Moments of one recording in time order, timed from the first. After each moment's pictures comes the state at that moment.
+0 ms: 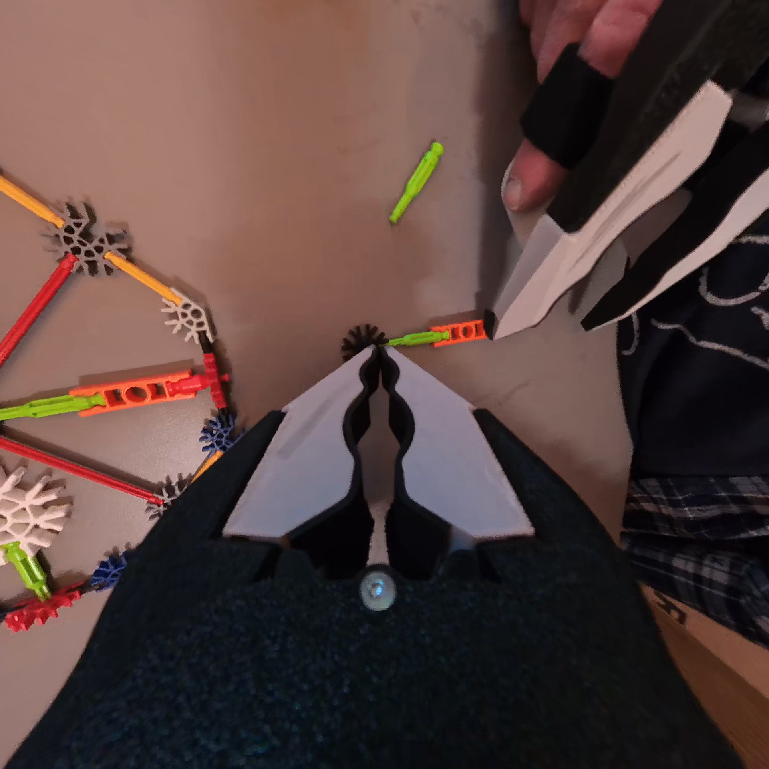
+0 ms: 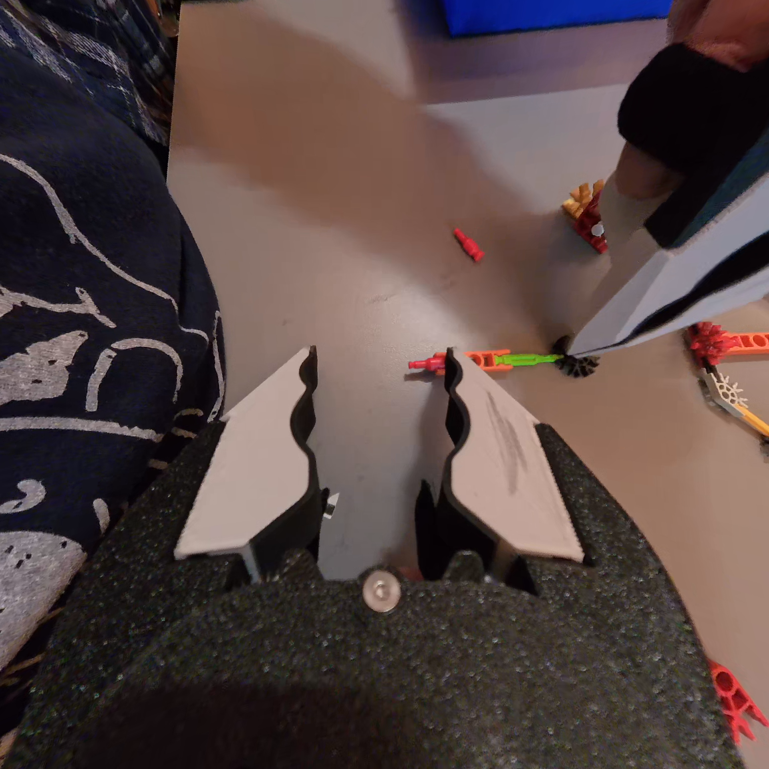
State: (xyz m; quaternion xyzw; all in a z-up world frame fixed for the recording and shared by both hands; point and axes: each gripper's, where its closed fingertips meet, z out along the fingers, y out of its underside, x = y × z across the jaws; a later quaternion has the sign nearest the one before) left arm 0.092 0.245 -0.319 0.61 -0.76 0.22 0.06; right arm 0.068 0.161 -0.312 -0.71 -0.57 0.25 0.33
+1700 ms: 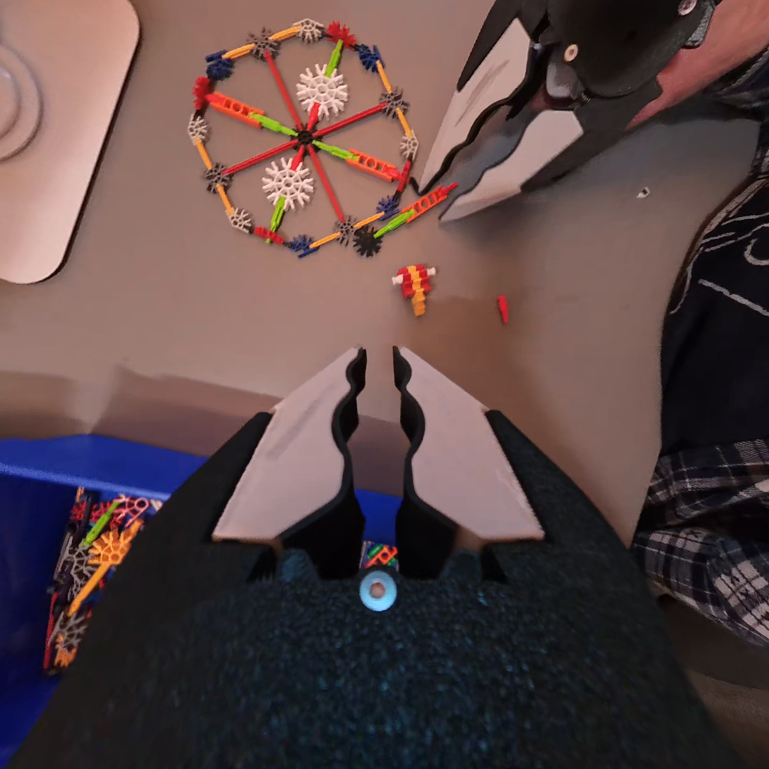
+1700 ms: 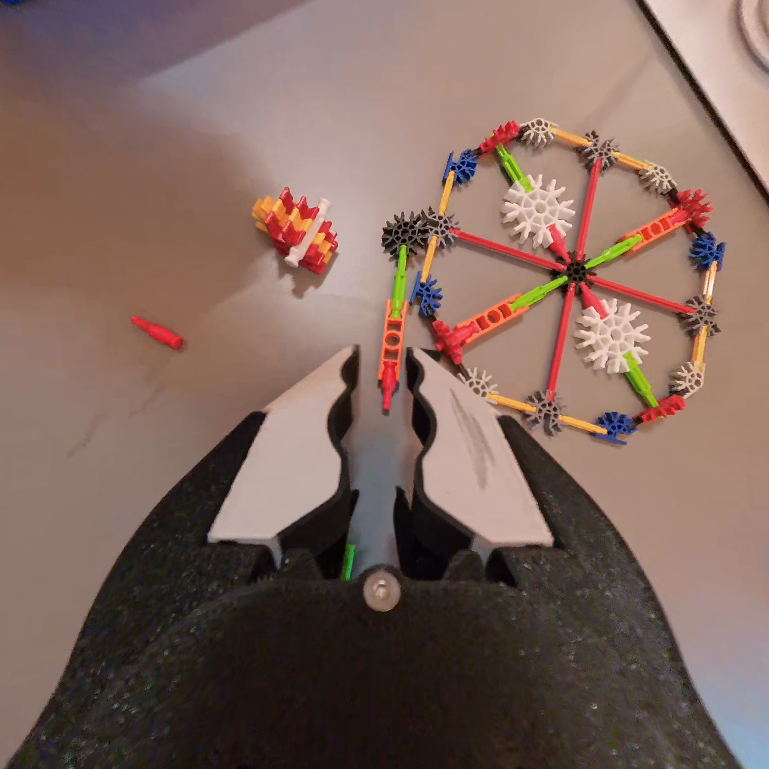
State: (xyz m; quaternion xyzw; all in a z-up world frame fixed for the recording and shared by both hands) left arm -0.036 0.316 -0.218 0.74 -0.61 0.20 -0.19; right arm 0.086 0.296 -0.322 -0.84 -0.41 0.10 0.33
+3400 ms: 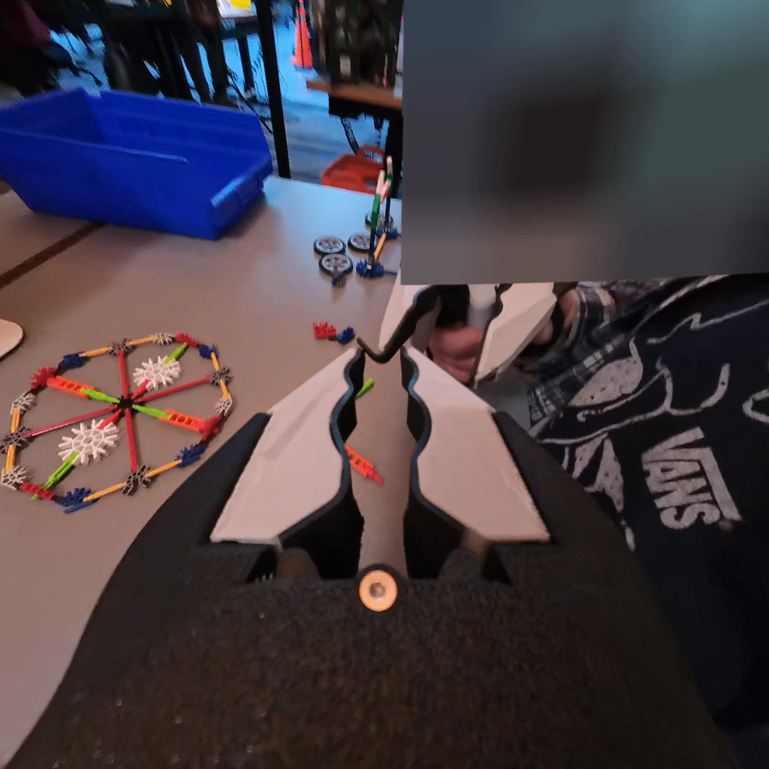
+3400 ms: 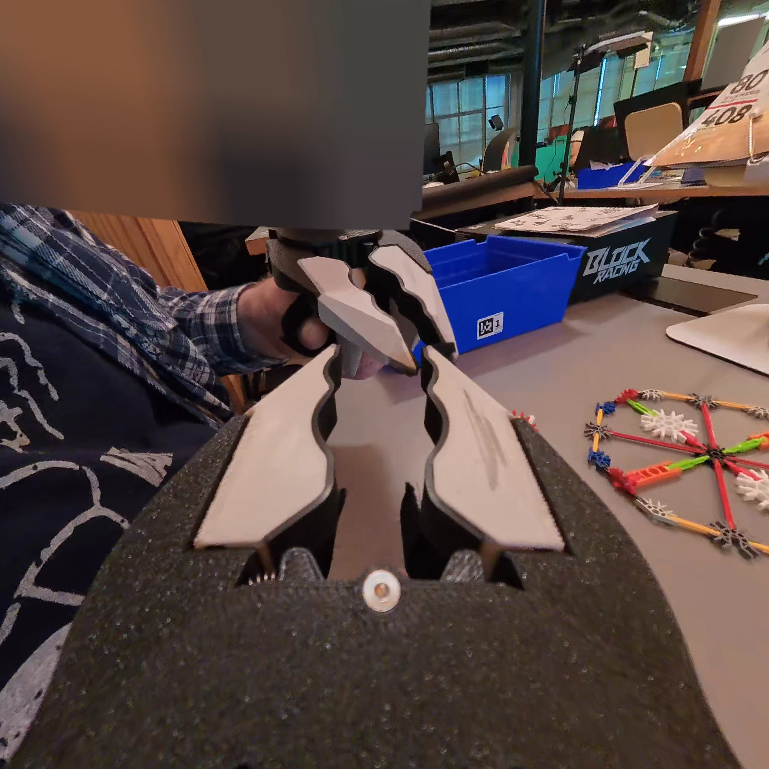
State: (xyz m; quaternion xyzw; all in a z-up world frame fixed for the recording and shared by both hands) left arm 0.086 0.186 -0.180 0.61 -0.53 0.43 -0.40; right arm 0.060 0.172 -0.171 -0.61 -0.33 0.44 0.57
